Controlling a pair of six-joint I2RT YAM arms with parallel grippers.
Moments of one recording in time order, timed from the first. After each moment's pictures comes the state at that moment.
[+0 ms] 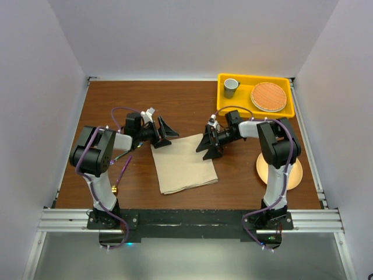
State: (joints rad) left arm -0.20 1.88 0.79 0.49 0.81 -0.85; right arm 0.30 2.04 1.12 -0.31 -1.13 0.38
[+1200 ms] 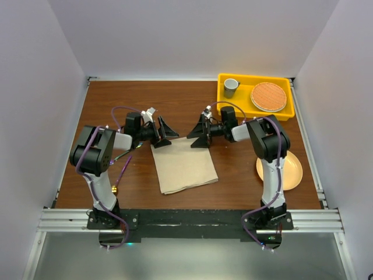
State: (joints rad) left arm -0.20 1.89 0.80 0.47 0.83 -0.82; right arm 0.34 2.19 1.11 0.50 -1.17 0.99
